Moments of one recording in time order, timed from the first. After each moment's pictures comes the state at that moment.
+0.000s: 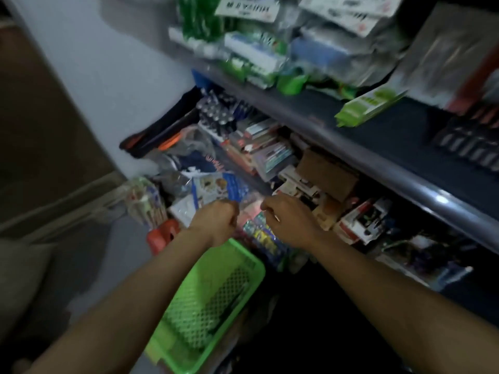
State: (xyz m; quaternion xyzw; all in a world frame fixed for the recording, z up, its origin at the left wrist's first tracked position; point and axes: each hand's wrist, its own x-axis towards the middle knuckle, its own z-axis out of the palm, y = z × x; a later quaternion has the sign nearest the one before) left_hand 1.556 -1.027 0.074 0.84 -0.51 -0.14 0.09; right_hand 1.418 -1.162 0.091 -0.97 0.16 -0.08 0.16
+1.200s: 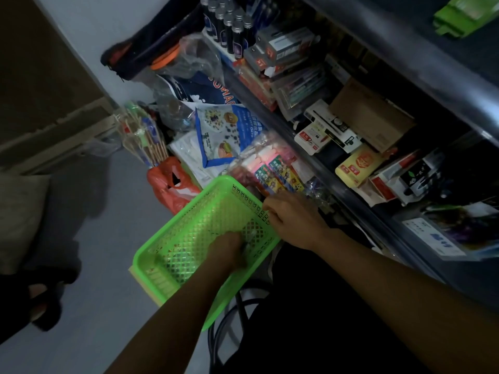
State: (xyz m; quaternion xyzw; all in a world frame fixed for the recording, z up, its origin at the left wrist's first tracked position) left_hand 1.497 -0.973 -0.105 0.85 -0.39 -0.36 0.03; right_hand 1.417 -1.129 -0.011 -0.98 0.10 0.02 0.19
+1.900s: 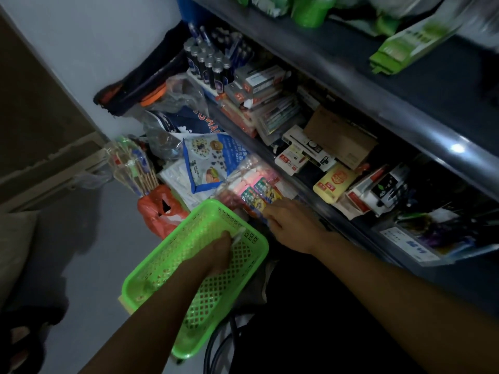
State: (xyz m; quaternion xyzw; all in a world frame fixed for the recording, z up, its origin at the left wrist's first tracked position) left_hand 1.521 -0.994 -0.064 0.81 -0.40 -0.41 0.11; right_hand 1.404 -1.160 0.010 -0.98 0.12 0.02 0.16
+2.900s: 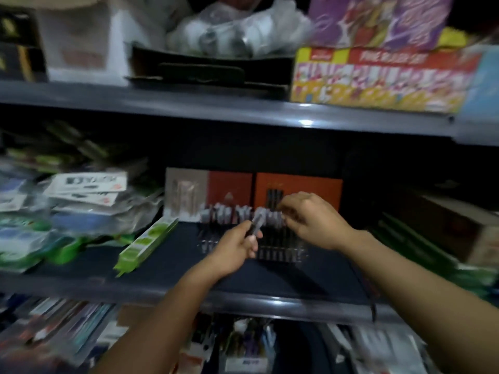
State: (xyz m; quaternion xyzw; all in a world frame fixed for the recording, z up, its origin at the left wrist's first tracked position) left_hand 1.278 -1.286 0.282 0.43 -0.70 -0.37 0.43; right_hand 1.084 -1.282 0.366 -0.88 0.40 -0.23 -0.13
